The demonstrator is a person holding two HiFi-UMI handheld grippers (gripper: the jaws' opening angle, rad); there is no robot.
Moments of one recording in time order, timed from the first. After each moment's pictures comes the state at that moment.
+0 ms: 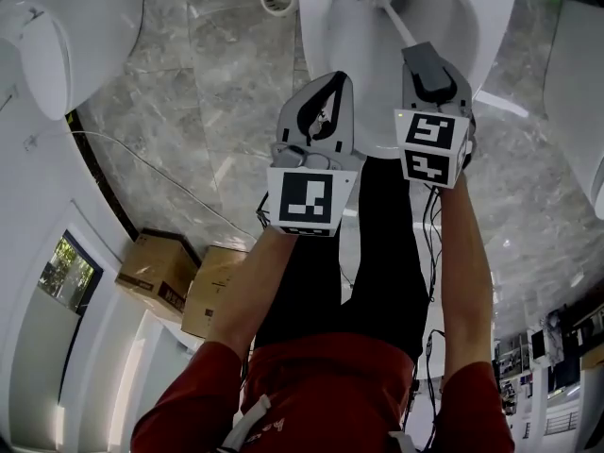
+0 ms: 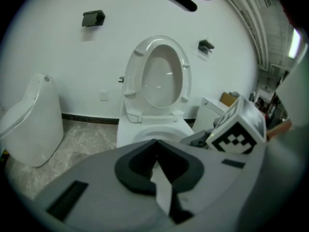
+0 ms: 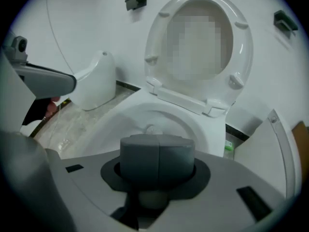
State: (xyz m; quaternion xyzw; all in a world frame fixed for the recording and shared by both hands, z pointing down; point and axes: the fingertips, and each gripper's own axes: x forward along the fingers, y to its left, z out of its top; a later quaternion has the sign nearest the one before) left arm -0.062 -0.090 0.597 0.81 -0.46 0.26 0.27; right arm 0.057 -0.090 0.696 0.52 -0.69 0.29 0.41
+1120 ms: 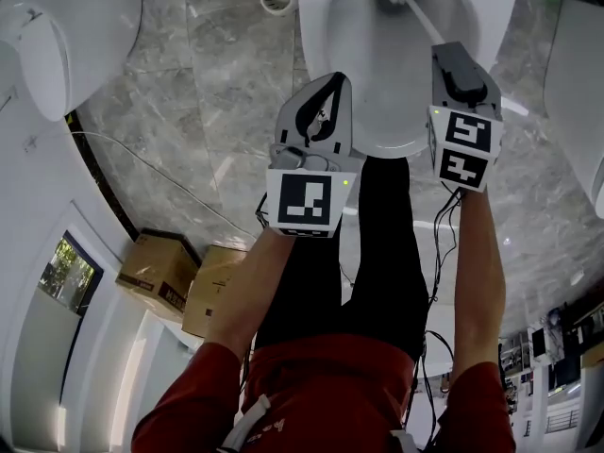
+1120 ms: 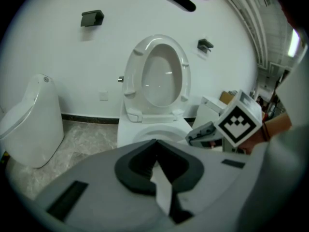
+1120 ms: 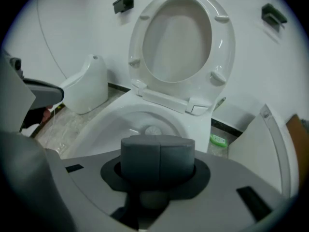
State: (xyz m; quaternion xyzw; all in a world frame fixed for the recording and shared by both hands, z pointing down) left arm -0.063 -0.089 0.598 0.81 -0.45 0.27 0.27; right arm 0.104 -0.101 0.680 0.54 -0.67 0.29 0.41
